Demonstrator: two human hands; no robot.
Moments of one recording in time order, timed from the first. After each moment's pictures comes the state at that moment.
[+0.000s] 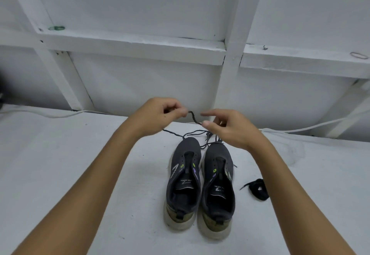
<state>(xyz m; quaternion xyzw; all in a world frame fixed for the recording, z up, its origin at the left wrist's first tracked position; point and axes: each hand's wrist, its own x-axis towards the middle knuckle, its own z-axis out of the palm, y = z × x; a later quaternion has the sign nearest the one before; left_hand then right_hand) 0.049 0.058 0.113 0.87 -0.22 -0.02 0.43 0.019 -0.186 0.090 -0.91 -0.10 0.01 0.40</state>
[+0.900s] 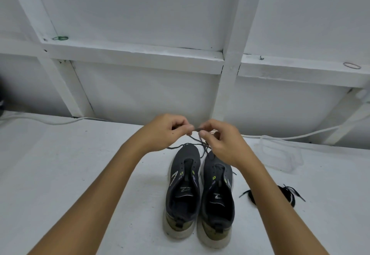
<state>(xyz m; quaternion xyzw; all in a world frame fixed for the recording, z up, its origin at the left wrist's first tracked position) 0.036 0.046 0.107 0.88 -0.24 -0.07 0.41 0.006 -0.165 0.074 -0.88 -0.11 -0.06 0.46</state>
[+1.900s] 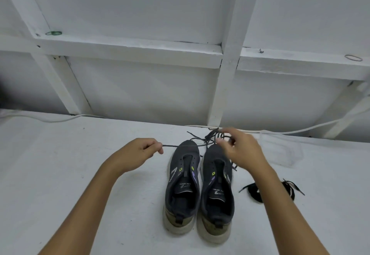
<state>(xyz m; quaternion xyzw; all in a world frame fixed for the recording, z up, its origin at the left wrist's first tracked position) 0.022 0.103 0.039 0.89 -0.09 -0.17 0.41 0.001 -0.207 0.035 -0.95 0.04 -0.07 0.29</state>
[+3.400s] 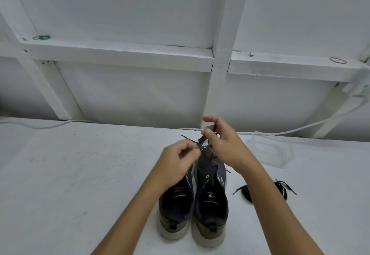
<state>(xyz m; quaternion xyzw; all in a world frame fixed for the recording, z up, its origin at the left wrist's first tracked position) -0.010 -0.004 0.041 0.77 -0.17 -0.05 0.62 -0.006 -0.177 0.069 -0.81 0.00 -0.02 0.59</state>
